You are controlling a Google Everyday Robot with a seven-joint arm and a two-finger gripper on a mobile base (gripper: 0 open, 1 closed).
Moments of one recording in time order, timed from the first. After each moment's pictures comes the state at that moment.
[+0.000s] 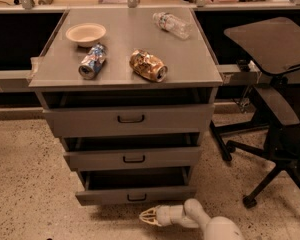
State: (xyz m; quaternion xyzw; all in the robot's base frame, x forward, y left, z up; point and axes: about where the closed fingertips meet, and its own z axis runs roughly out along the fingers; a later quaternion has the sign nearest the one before) arm 0.518 0.009 0.078 -0.63 0.51 0.33 0.49
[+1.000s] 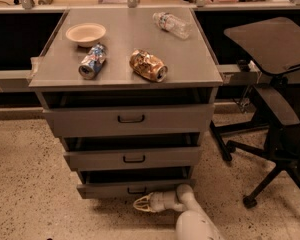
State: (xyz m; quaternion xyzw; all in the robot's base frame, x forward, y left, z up) arm 0.572 0.041 0.095 -0.66 0.44 0.33 0.51
